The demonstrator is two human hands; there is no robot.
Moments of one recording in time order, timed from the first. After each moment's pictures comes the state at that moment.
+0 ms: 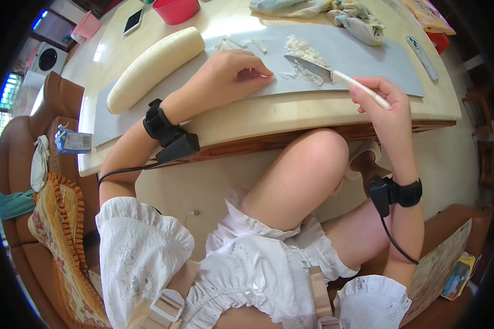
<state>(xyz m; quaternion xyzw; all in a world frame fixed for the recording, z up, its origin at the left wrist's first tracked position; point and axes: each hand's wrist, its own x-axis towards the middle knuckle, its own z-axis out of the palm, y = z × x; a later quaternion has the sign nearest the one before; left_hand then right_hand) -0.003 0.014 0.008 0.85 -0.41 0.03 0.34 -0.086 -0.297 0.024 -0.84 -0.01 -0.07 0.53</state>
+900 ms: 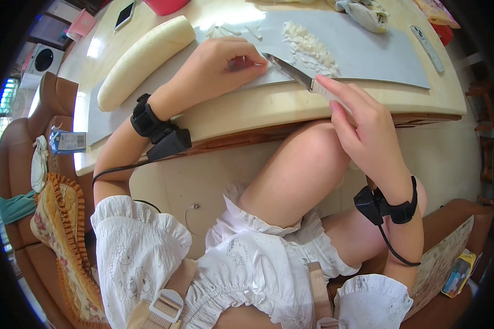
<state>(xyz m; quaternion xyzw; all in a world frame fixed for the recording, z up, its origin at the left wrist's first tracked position) -0.006 0.015 0.013 0.85 -0.40 0.02 0.34 -0.116 -0.260 0.029 -0.91 -0.21 -0.09 0.34</state>
